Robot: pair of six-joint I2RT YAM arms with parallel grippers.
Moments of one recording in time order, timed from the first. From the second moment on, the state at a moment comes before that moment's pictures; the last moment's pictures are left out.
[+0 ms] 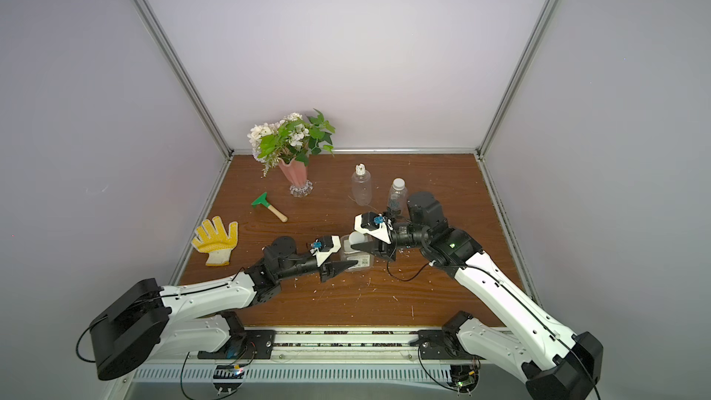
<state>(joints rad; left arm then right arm) -0.85 1.22 0.39 0.70 0.44 0.14 0.64 1.01 0.97 -0.41 -0.73 -0.51</state>
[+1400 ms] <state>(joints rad) -0.85 1.36 0.48 0.73 0.24 0.12 0.96 0.95 0.81 -0.15 0.19 0.04</state>
